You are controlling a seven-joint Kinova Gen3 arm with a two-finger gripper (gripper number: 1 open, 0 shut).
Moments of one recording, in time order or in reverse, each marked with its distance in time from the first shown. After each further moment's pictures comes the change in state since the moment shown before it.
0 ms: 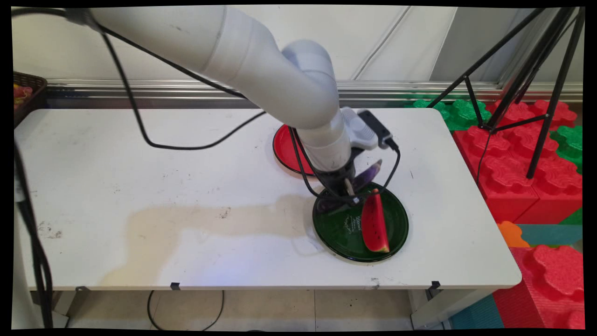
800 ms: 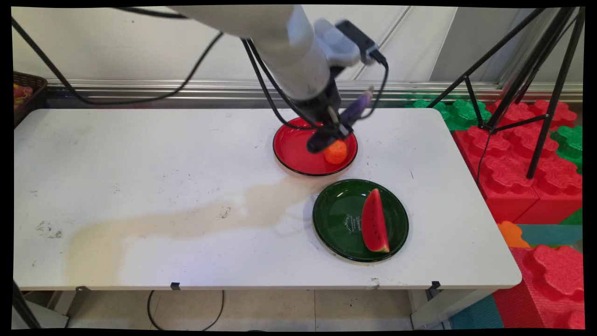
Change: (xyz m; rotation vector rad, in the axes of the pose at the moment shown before) arm 0.013 -0.055 -0.121 0.132 0.156 -0.058
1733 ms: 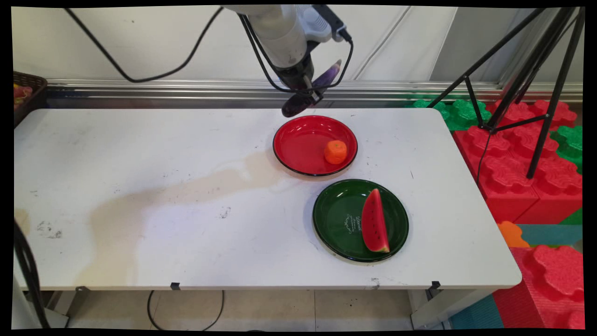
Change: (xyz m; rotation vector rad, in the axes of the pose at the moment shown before) arm 0.020 -0.097 0.060 0.145 -0.052 0.028
